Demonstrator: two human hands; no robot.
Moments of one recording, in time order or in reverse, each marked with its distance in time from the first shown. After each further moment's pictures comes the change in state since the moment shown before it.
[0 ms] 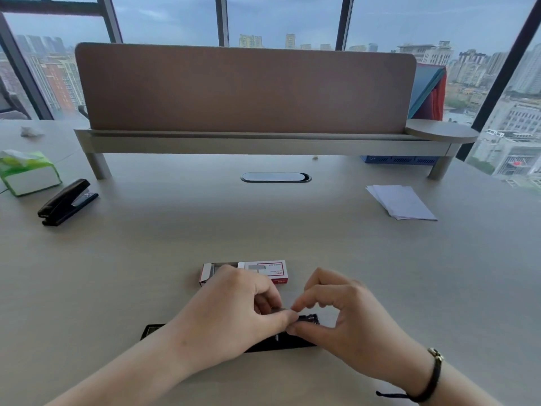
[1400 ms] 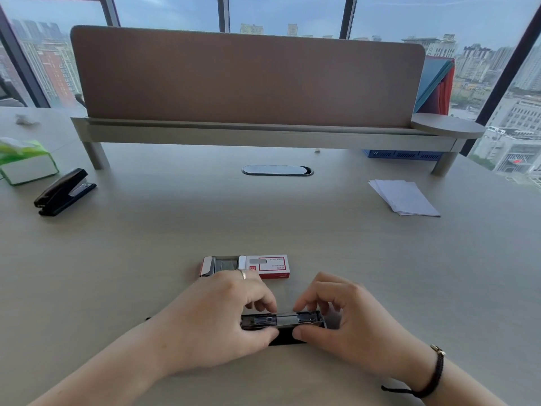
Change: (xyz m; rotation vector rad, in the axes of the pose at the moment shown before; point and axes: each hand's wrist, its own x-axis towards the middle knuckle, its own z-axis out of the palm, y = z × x) left_hand -0.007 -0.023 -0.009 0.284 -0.103 0.151; right_hand 0.001 0.007 0.002 0.066 -0.108 0.064
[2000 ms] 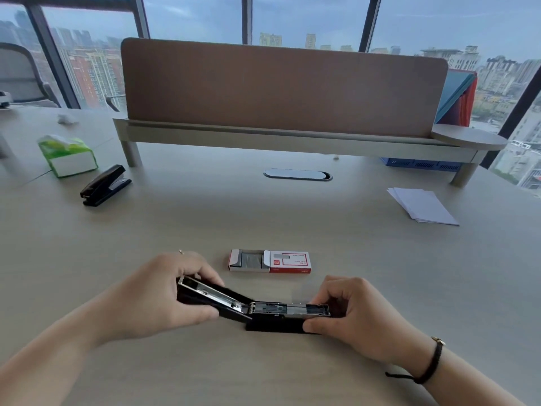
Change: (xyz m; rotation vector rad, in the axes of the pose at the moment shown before) left_hand -0.063 -0.049 -0.052 -0.173 0.083 -0.232; right_hand 0.008 -0.011 0.013 0.050 -0.039 0.083
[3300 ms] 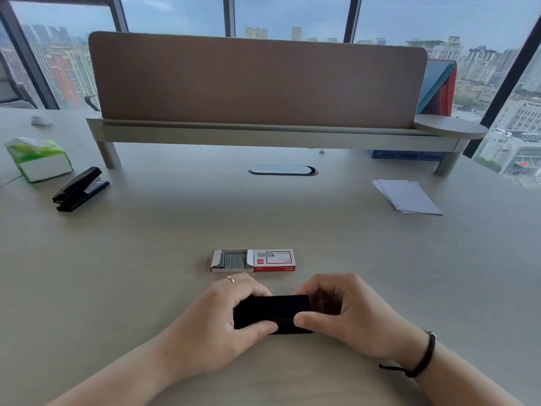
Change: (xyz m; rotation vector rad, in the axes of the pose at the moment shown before) left_hand 0.025 0.029 0.085 -0.138 0.017 0.169; right_hand -0.007 0.010 -0.008 0.233 -0.068 -0.012
